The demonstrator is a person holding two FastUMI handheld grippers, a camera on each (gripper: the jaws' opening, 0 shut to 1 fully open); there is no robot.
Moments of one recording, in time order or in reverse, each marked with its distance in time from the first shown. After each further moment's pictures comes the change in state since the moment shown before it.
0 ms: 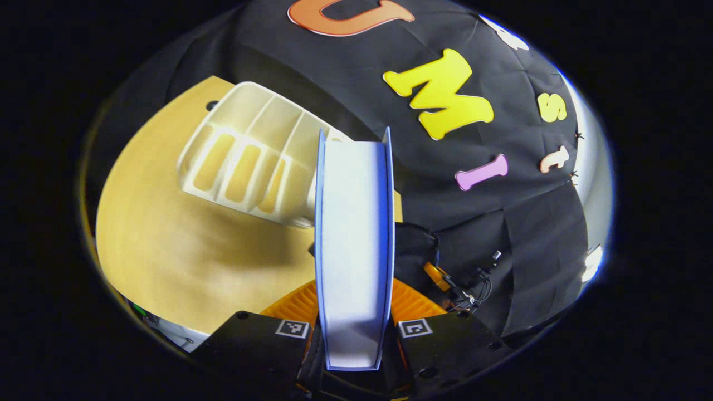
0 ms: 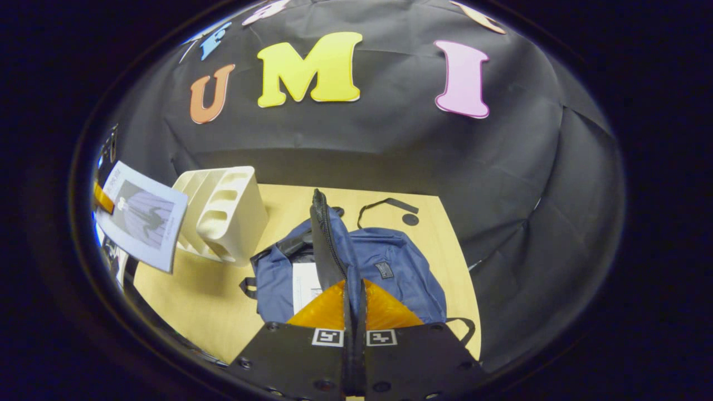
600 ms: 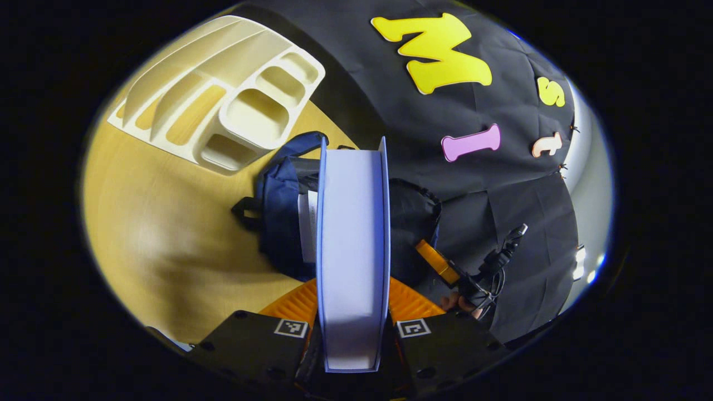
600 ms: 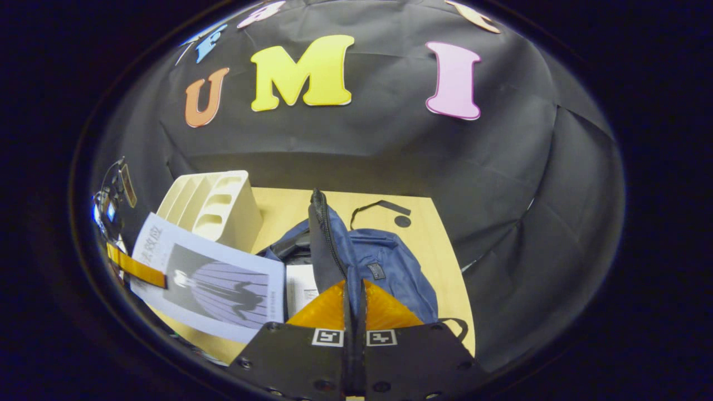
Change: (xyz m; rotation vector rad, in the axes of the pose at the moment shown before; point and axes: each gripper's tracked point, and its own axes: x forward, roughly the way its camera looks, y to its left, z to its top) left arm 0.176 -0.041 -0.088 -0.033 0.076 -0.130; right arm -0.010 -0.015 0.007 0.018 -0.016 -0.019
